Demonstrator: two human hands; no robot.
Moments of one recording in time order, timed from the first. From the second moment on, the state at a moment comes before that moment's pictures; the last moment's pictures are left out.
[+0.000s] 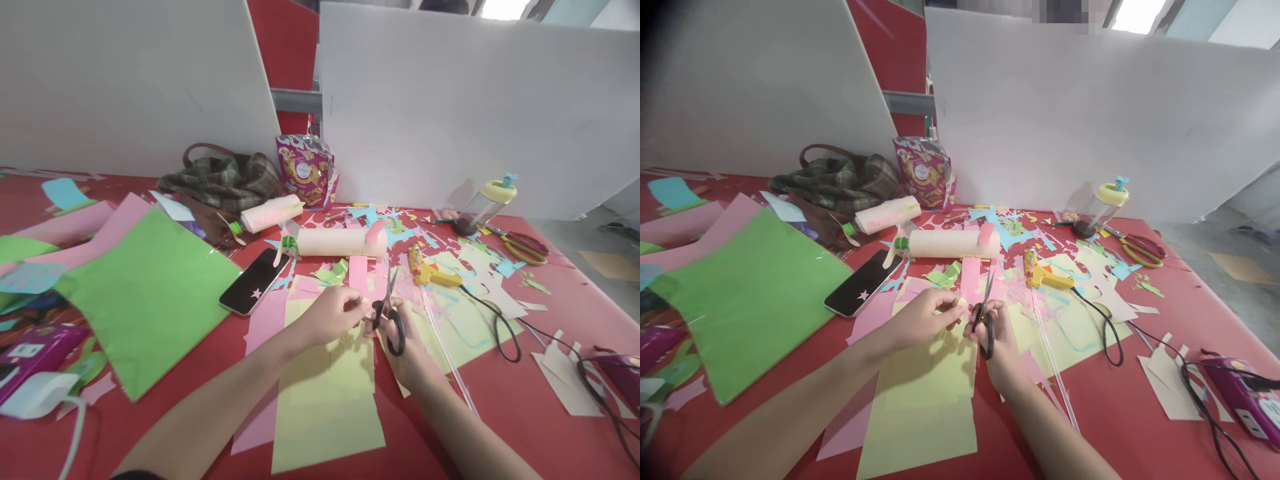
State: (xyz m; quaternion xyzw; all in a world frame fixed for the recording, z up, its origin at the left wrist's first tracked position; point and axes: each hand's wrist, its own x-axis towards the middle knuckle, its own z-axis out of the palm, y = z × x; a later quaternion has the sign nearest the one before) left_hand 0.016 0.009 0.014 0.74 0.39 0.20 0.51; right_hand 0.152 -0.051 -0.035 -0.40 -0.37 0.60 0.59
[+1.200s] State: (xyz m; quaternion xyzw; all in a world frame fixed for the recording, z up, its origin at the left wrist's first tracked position) left_hand 0.006 0.007 0.017 0.87 0.30 0.10 0.37; right_hand 0.147 -0.054 -0.038 -0.42 -0.41 0.57 0.57
